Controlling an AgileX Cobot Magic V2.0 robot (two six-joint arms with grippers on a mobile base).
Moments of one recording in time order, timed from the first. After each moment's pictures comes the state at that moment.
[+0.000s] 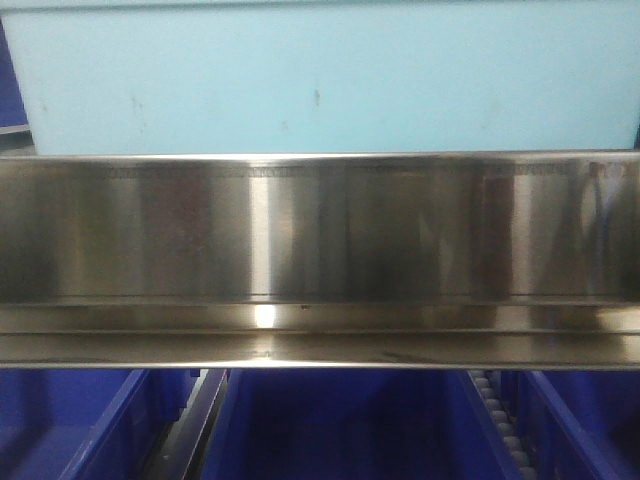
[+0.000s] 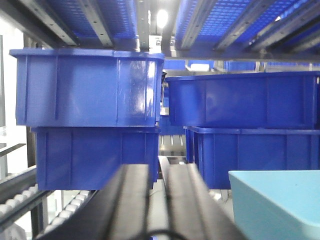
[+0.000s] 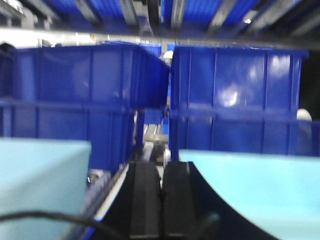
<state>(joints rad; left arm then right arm) -0.16 0.04 -0.37 -0.05 0.17 0.08 0.05 0.00 -0.24 0.13 0.09 -0.14</state>
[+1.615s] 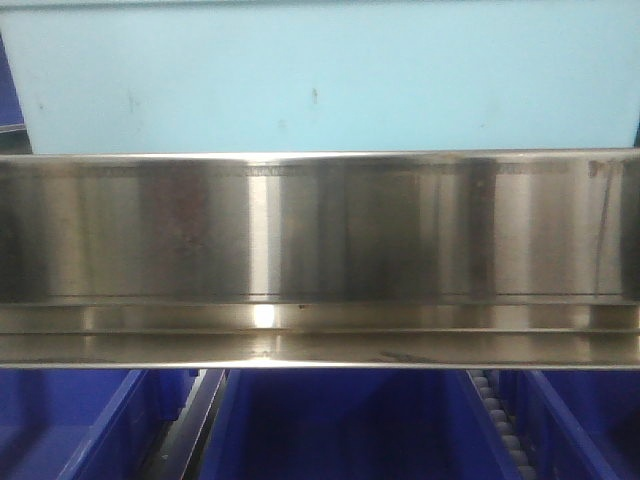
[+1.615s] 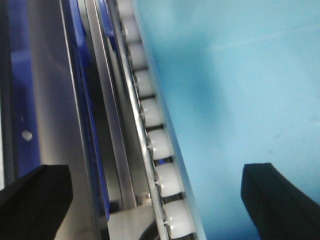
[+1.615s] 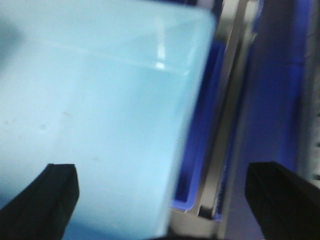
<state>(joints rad) -0.48 1.51 -1.57 0.05 1.17 -0.13 0.33 1.48 -1.60 0.16 1.21 0.01</state>
